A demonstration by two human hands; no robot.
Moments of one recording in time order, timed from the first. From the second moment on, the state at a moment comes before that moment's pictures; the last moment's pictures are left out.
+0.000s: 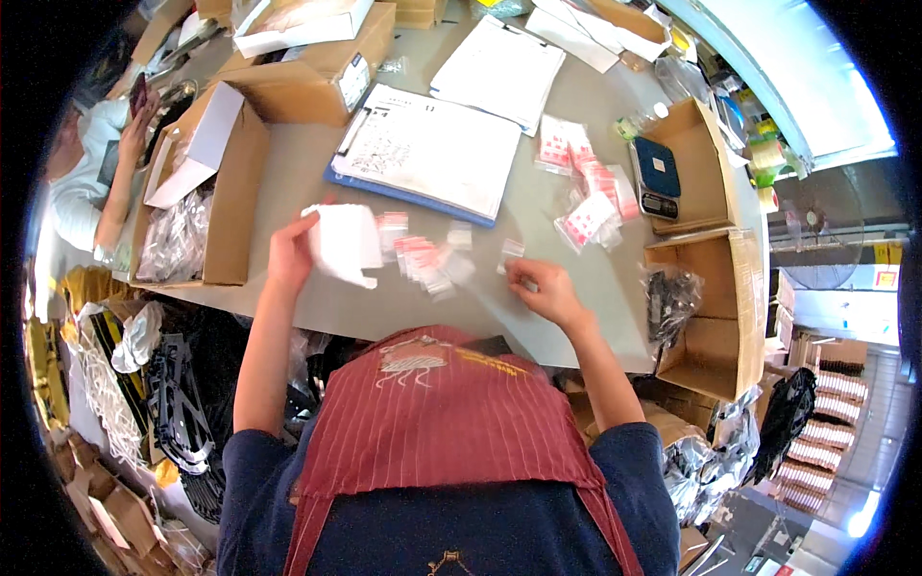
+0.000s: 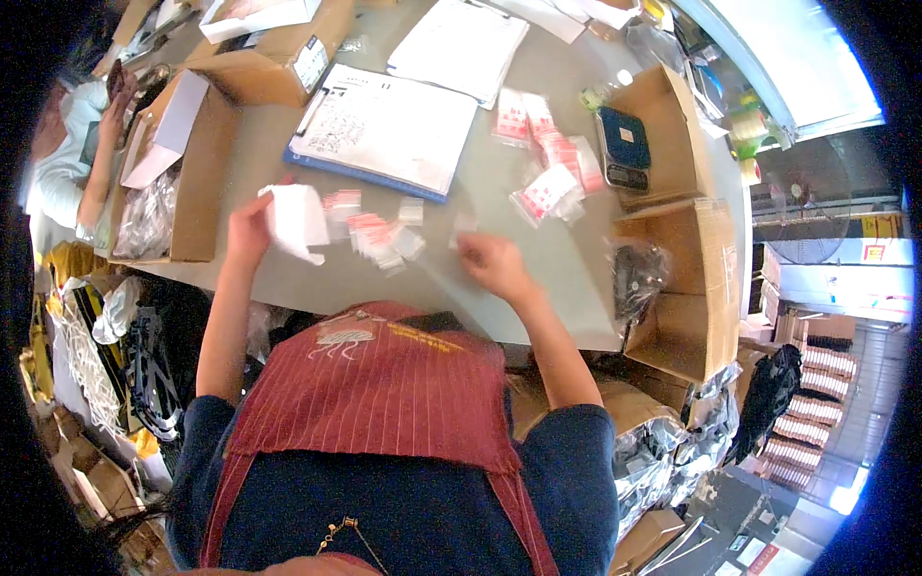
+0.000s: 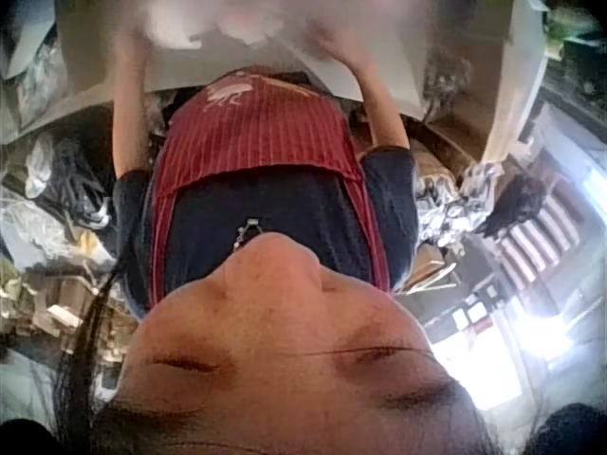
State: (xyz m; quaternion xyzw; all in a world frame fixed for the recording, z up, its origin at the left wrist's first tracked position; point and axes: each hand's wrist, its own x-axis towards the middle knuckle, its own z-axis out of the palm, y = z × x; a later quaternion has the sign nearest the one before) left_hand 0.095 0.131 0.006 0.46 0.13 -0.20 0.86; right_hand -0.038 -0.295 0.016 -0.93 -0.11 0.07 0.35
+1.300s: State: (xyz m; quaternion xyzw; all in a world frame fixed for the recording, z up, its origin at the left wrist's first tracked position) left_hand 0.049 0.155 -0.014 0.42 0.18 -0.11 0.88; right_hand -0.022 -0.311 0.036 -0.81 0.10 0.28 0.51
